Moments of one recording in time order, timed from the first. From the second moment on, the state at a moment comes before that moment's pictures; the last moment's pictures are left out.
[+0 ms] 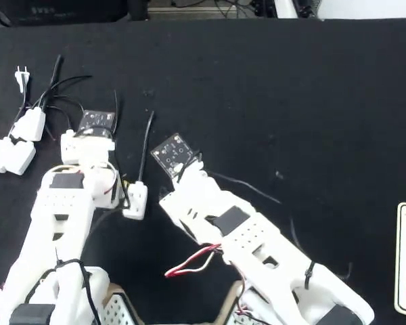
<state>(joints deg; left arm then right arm) -5.5 -35.2 57.2 51.9 -8.8 -38.1 -38.0 70.9 23.8 4.0</state>
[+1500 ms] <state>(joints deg) -6.4 -35.2 65.0 42.2 -0.9 -38.1 -38.0 70.9 23.8 0.2</state>
